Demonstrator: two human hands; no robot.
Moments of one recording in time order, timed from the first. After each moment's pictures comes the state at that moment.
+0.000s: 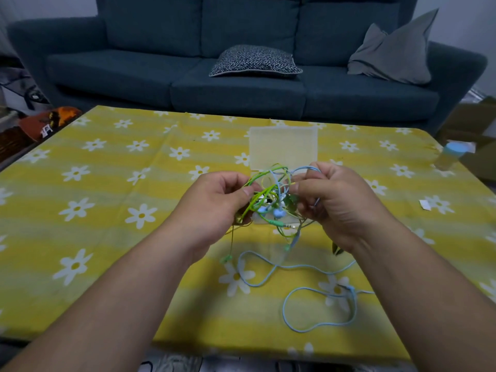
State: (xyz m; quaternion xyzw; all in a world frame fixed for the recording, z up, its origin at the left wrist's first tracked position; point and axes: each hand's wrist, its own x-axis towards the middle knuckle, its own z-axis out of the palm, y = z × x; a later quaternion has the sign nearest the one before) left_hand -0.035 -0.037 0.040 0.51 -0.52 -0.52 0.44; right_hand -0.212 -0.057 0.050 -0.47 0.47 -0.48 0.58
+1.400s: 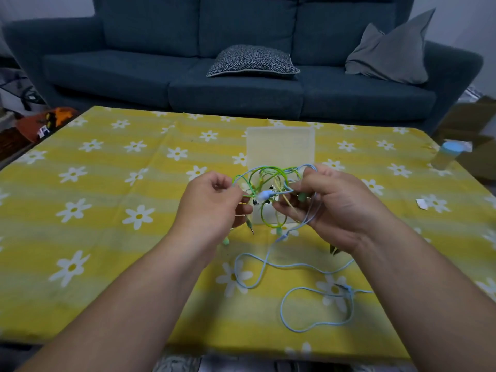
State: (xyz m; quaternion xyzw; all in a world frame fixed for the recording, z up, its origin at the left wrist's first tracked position) left_hand -0.050 -0.039 0.034 0.59 -0.38 -0.48 0.53; right_hand -0.213 -0.056 0.053 -0.34 0.42 -0.49 0.68
